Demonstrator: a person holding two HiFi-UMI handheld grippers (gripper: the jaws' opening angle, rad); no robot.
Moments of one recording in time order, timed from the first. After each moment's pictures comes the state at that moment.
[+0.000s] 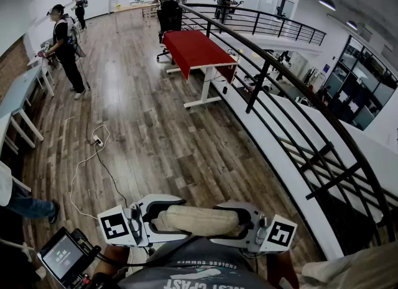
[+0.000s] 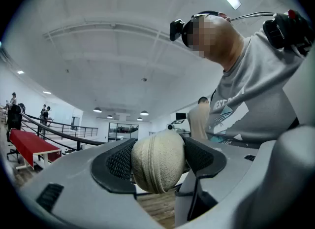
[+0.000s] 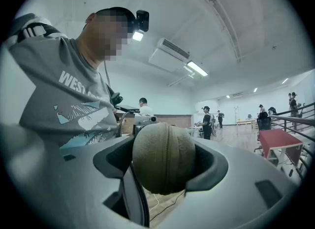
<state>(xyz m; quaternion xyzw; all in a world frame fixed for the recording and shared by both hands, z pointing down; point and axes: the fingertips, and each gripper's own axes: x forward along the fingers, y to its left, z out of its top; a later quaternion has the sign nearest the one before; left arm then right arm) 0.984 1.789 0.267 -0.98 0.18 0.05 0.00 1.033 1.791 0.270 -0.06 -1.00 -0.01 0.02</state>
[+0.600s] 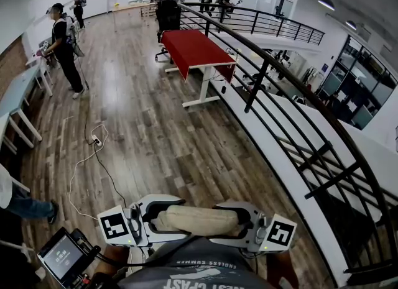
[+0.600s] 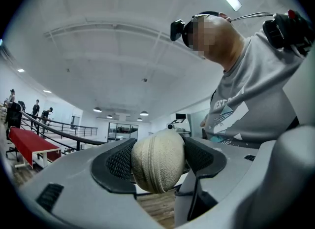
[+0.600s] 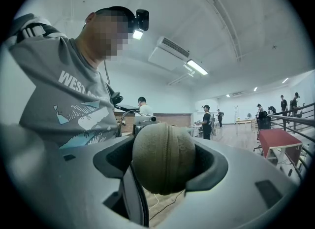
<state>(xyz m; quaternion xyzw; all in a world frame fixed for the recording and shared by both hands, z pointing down) 0.979 1.784 0.271 -0.98 0.18 0.05 0.00 1.028 1.786 0.272 -0.06 -1.00 -0.01 0.02</state>
